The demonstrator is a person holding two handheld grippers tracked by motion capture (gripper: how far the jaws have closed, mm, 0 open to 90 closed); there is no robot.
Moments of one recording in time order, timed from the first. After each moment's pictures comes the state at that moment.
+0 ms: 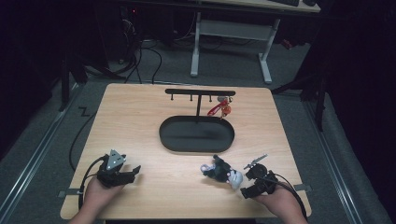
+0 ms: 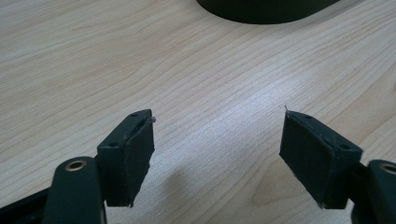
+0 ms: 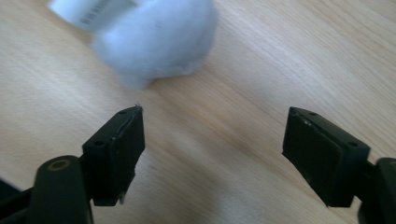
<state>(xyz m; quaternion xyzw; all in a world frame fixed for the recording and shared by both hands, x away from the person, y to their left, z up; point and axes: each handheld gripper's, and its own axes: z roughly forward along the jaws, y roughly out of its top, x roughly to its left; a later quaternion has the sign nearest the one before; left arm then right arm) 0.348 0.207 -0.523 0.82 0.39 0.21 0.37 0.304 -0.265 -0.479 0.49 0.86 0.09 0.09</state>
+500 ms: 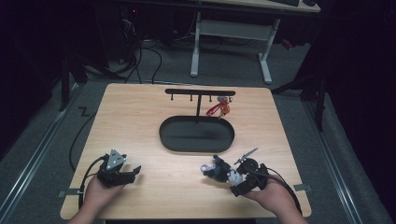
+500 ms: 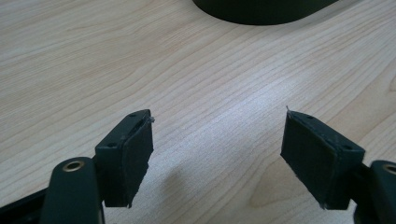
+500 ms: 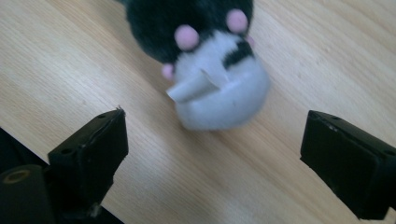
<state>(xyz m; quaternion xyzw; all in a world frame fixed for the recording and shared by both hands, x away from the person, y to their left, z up) 0.350 0.206 -0.524 0.82 0.38 0.21 0.38 0.314 -0.235 -0.456 0.46 0.88 0.11 0.07</state>
